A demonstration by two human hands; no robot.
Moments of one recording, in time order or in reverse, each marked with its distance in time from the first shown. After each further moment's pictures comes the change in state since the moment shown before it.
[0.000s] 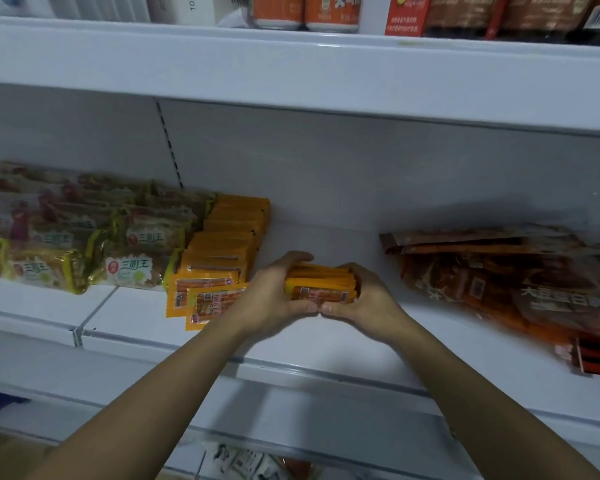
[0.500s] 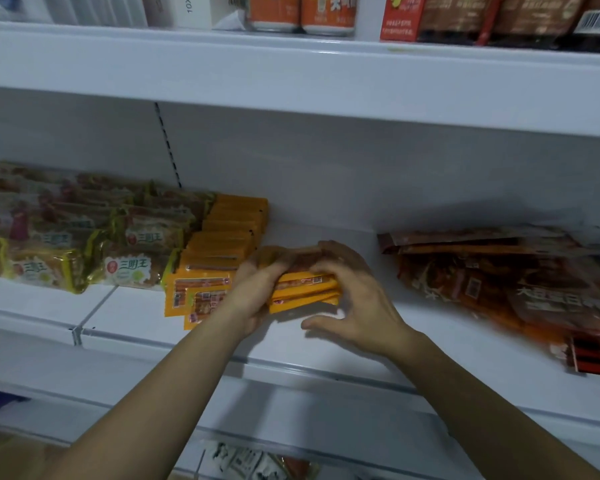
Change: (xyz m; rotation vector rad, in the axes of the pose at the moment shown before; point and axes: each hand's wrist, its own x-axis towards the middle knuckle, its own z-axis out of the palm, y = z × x) left_hand -0.003 0.026 -0.009 -0.951 0.275 -0.461; right_hand -0.022 -0.040 0.007 -0.471 0.076 -0.615
